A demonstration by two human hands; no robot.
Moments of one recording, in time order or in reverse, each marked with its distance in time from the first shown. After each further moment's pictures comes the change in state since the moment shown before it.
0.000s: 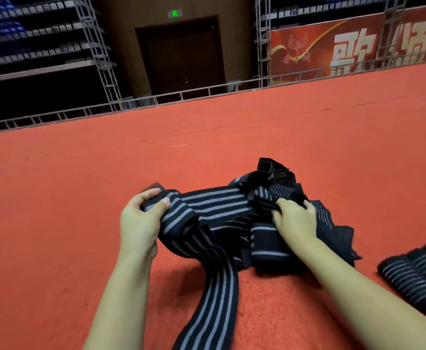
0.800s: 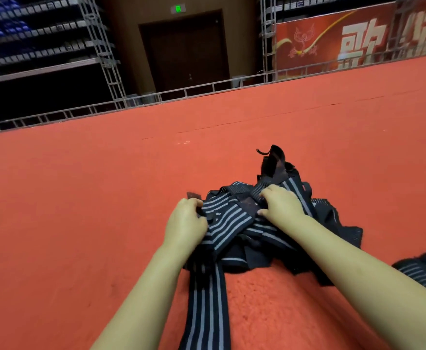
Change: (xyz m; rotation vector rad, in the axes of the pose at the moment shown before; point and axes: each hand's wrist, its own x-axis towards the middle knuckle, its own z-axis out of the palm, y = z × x) left_hand 0.008 -0.036 0.045 1.035 -0.352 0.231; right_hand 0.044 -0.027 -0.003 -0.146 -0.283 -0.228
